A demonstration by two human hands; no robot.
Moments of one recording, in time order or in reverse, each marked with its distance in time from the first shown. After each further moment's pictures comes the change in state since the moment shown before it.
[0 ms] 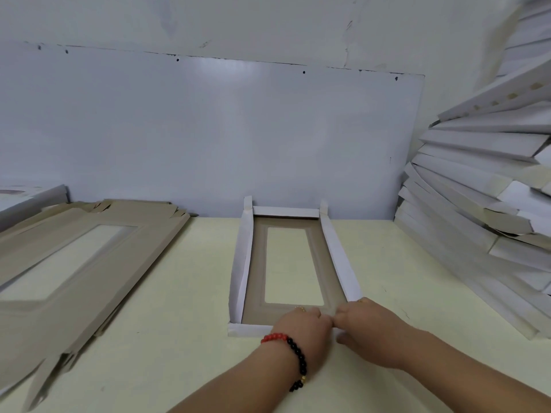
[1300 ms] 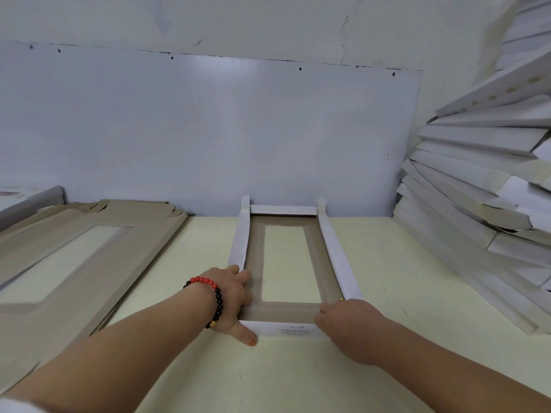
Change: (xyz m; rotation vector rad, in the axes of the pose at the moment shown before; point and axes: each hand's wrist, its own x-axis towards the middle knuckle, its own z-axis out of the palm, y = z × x) left_hand -0.021 -0.131 -0.041 0.378 -0.274 -0.031; right_hand 0.012 -0.022 -0.013 -0.066 -0.058 -0.015
